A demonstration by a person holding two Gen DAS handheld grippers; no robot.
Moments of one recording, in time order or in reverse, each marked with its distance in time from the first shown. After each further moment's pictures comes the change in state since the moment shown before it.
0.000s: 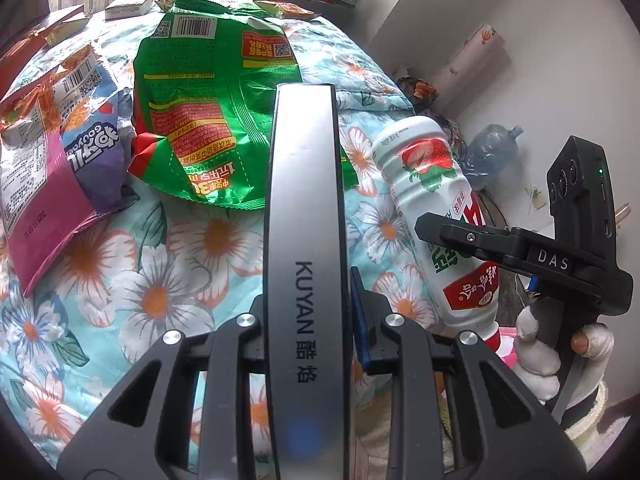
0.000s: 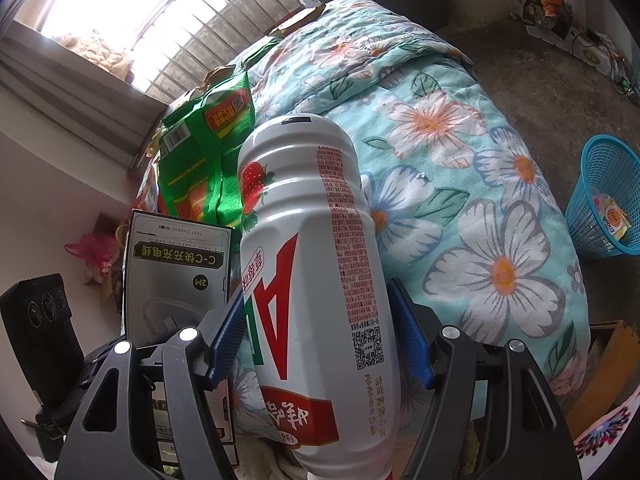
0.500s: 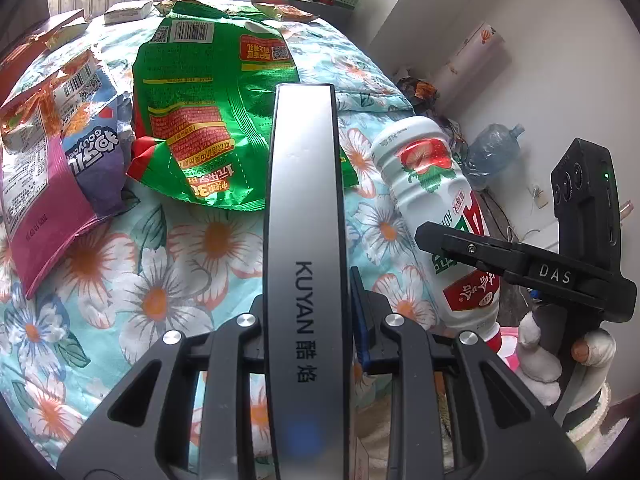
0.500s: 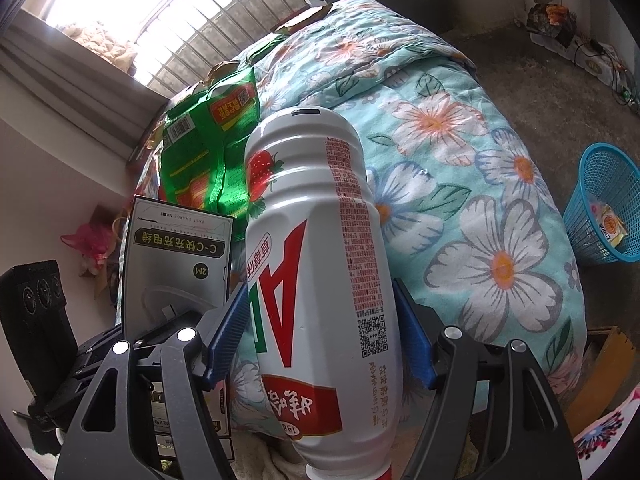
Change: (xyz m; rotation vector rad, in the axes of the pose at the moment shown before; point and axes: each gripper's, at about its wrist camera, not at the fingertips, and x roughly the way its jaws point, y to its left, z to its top) left arm -0.001 0.000 0.001 0.011 -0.006 0.009; right arm -0.002 0.004 -0.005 -0.036 0.007 -0.026
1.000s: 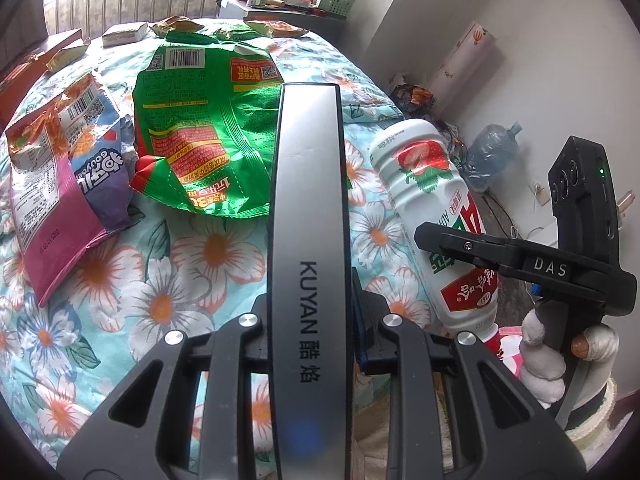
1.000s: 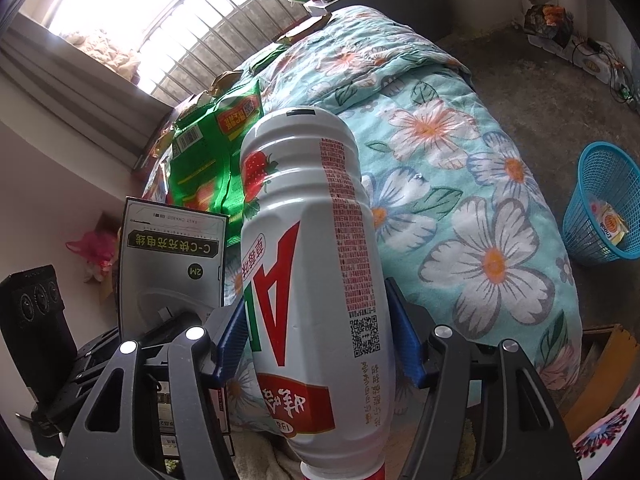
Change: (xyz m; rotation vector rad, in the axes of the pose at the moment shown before) left arm -0.014 0.004 0.002 0.048 -0.051 0.022; right arm -0.014 -0.004 -0.004 0.014 -0.030 0.022
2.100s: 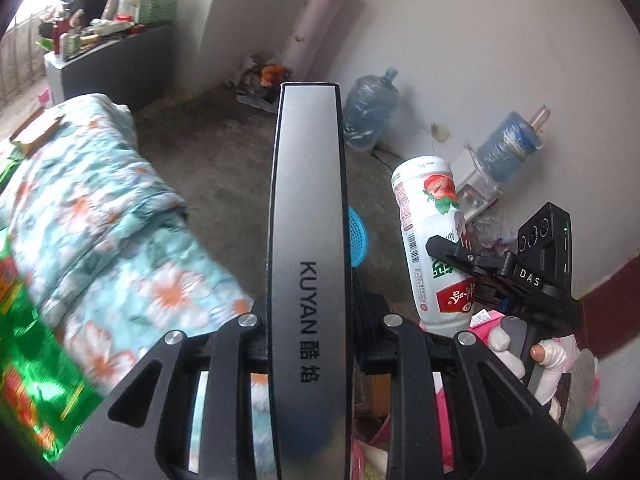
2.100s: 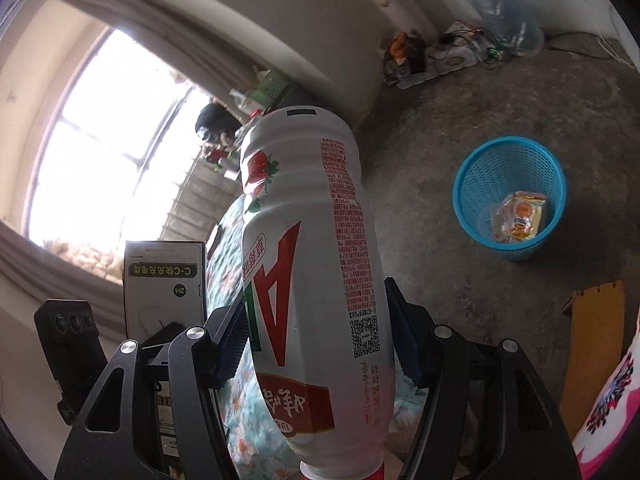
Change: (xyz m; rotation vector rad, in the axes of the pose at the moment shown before) left arm 0.103 -0.225 0.122 0.375 0.151 -0.333; right arm -0.169 -0.211 -0.012 0.528 -0.493 0.055
